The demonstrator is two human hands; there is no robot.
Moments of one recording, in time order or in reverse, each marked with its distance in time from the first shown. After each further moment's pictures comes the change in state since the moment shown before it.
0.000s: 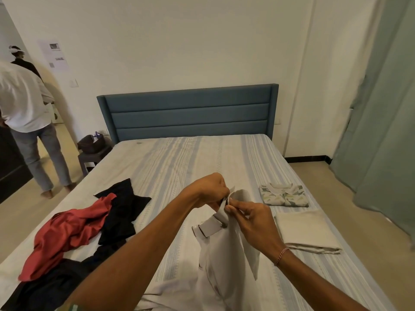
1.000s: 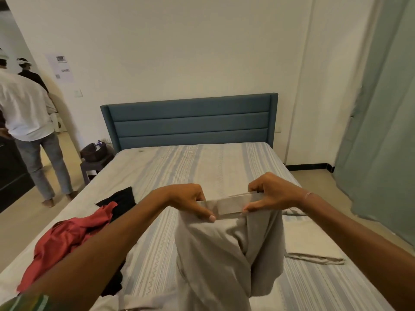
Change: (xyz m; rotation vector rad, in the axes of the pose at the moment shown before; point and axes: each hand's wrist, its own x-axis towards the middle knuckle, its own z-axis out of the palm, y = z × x) left_hand -0.002 -0.041 -0.058 0.481 -0.262 0.225; right_hand 0.101 -0.005 -0.092 -0.338 -0.648 -0.283
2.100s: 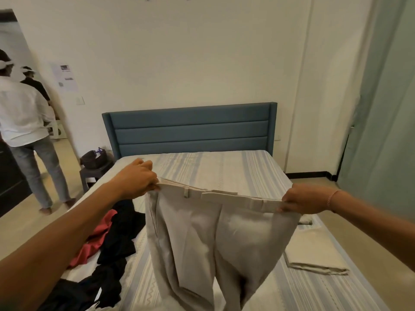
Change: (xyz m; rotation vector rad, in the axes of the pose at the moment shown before) left_hand -0.061 -0.114 -0.064 1.046 0.417 -0.157; right_hand -0.031 0.041 -0.037 -0.587 -0.304 0.347
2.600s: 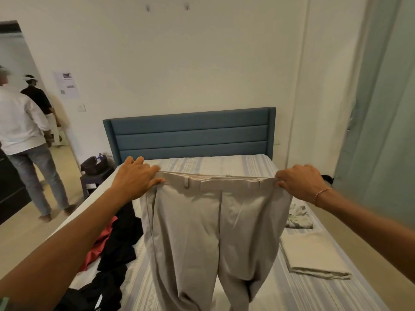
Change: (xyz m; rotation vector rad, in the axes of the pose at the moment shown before) left_hand 0.000 0.004 -0.009 -0.011 0.163 -0.316; right_hand 0.017 -0.003 -0.018 -0.160 0.527 0.310
